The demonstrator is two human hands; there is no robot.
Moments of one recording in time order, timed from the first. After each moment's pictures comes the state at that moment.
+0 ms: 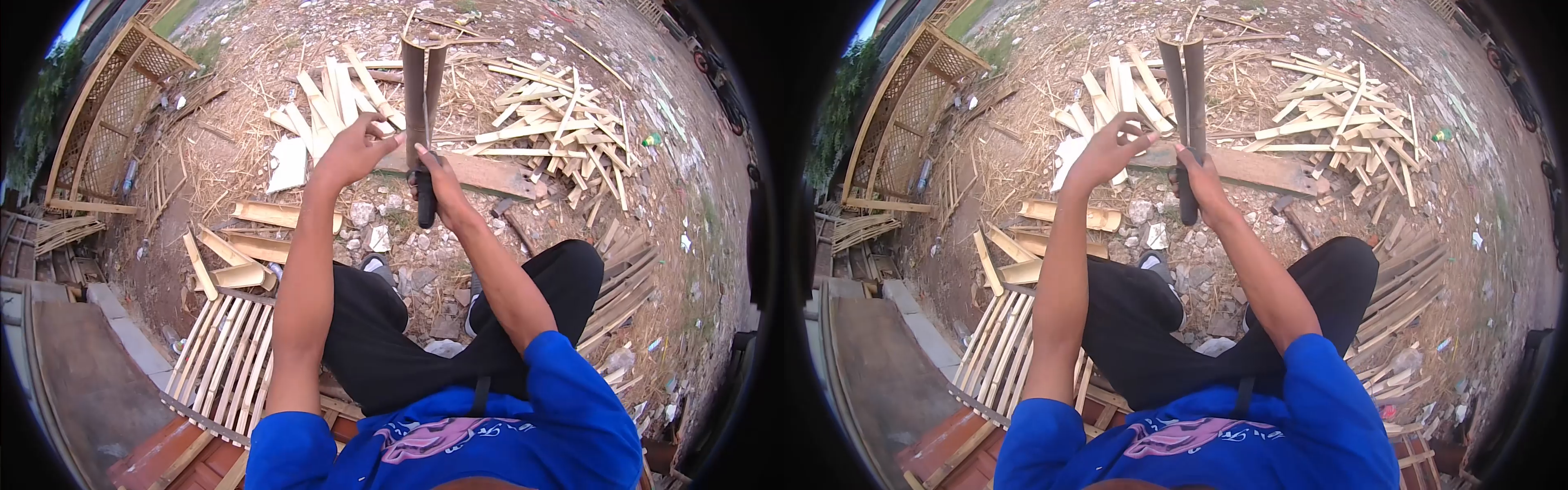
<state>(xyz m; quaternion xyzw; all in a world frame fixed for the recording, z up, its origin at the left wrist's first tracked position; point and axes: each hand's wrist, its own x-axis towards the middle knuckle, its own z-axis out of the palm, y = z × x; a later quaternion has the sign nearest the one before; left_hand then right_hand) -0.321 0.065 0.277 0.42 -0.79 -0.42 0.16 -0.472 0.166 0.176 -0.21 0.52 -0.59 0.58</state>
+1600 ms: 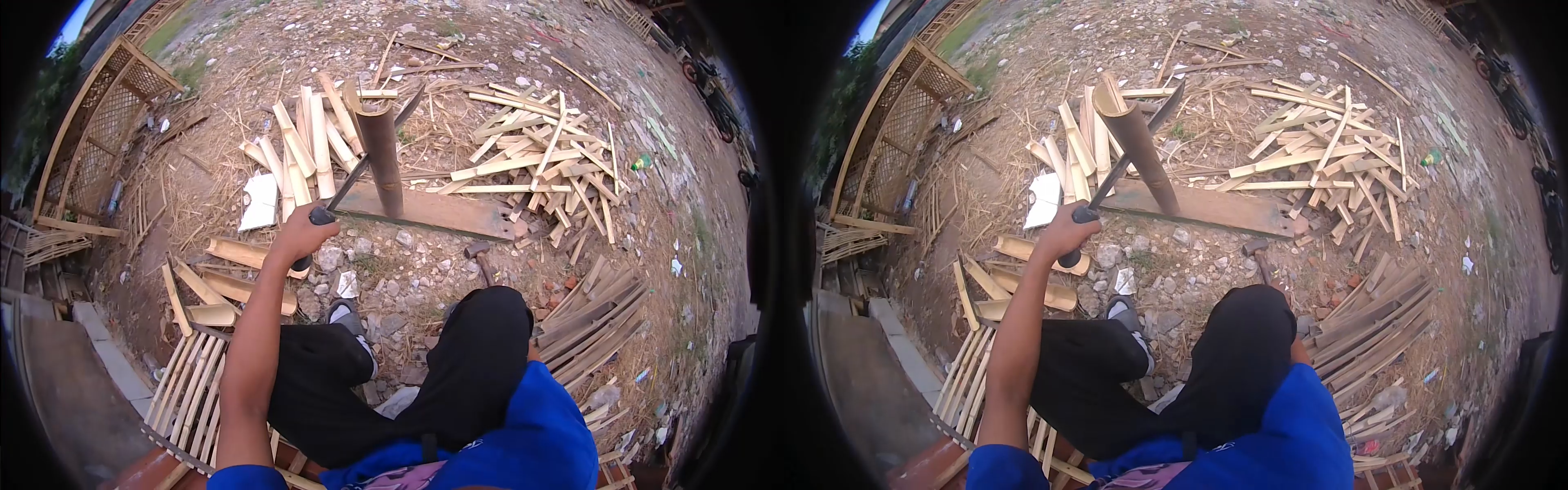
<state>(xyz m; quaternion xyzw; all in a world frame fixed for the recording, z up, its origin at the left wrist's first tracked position) -0.316 0.046 0.202 0.51 -0.72 -0.46 0.08 -0.675 0.347 -0.054 -0.28 0.90 0.04 0.32</state>
